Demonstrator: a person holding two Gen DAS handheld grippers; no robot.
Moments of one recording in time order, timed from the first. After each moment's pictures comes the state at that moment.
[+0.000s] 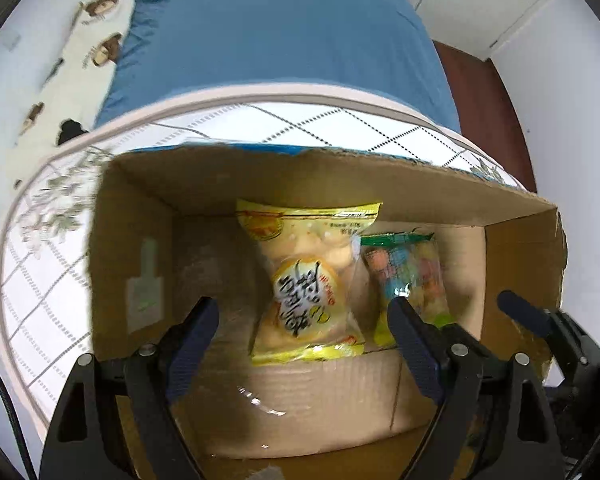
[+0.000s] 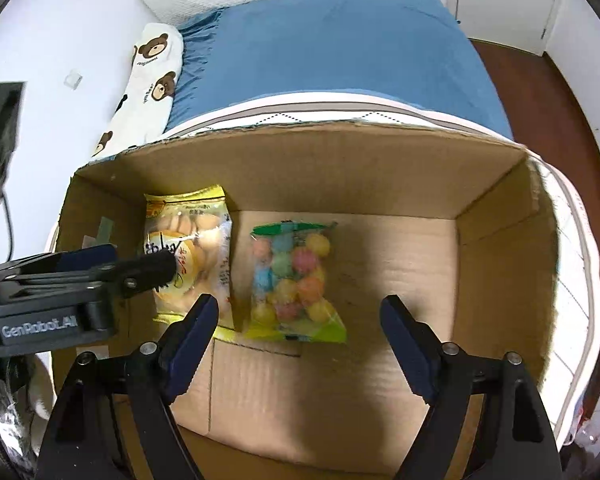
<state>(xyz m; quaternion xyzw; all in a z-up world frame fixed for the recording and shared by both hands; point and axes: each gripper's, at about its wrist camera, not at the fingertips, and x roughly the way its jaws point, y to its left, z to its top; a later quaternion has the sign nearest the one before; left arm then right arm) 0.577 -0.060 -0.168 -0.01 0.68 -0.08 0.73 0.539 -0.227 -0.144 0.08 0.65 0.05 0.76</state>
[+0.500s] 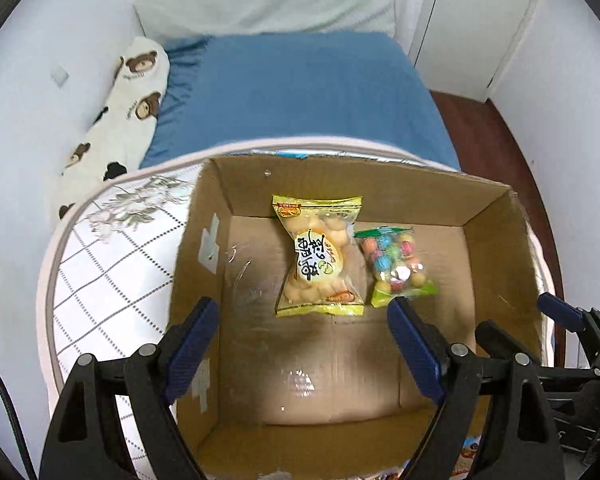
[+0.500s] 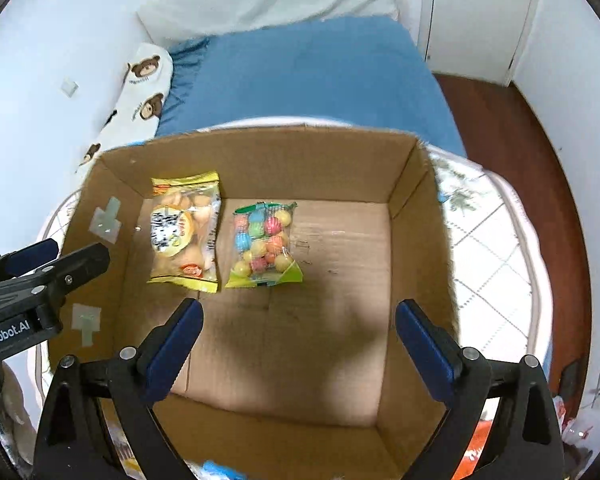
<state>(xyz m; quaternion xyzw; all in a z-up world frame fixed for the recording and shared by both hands) 0.486 -0.053 -0.090 0.01 0.57 -0.05 0.82 0.449 -0.239 -0.066 0.04 0.58 0.01 0.81</state>
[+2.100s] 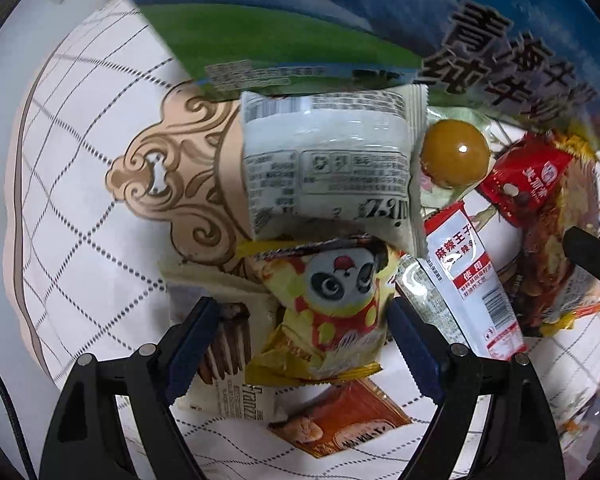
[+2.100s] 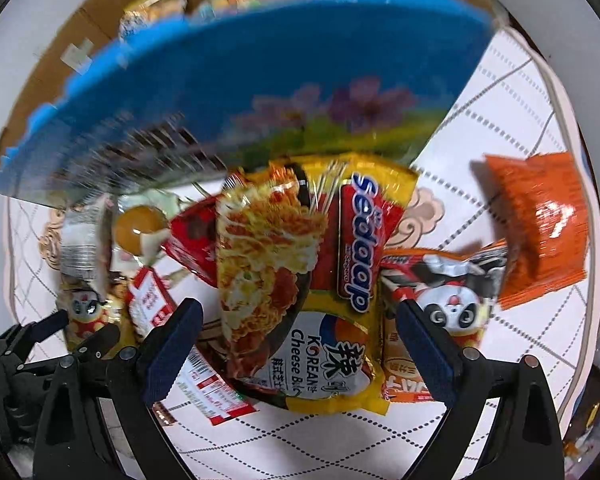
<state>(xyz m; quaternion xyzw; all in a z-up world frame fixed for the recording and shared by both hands) 0.297 -0.022 -0.242 0.08 0.71 -0.01 0.70 0.279 -0.240 -0.181 0.09 0.69 -0.02 0.71</state>
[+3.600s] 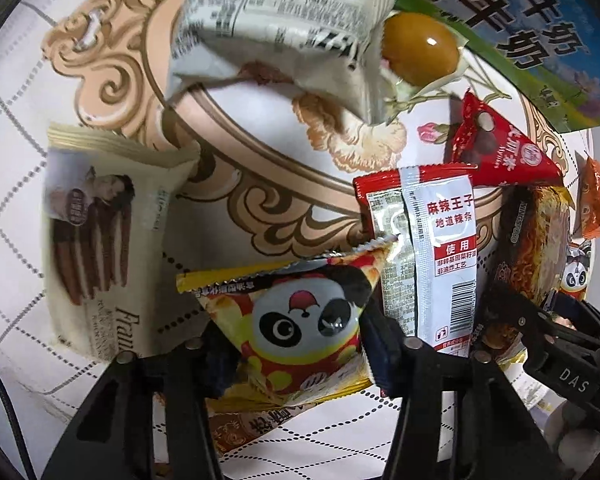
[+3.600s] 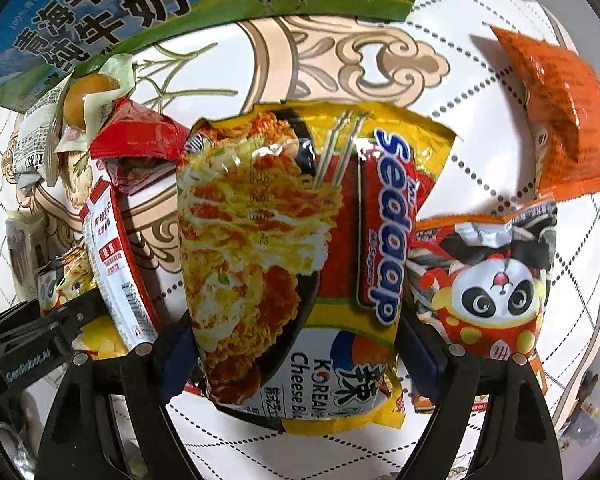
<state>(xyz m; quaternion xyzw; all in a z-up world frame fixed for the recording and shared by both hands) 0.254 -0.018 -0.286 -0.06 0.74 -0.03 0.67 0.243 -0.222 -0.242 0.05 0.73 -0.01 0.68</state>
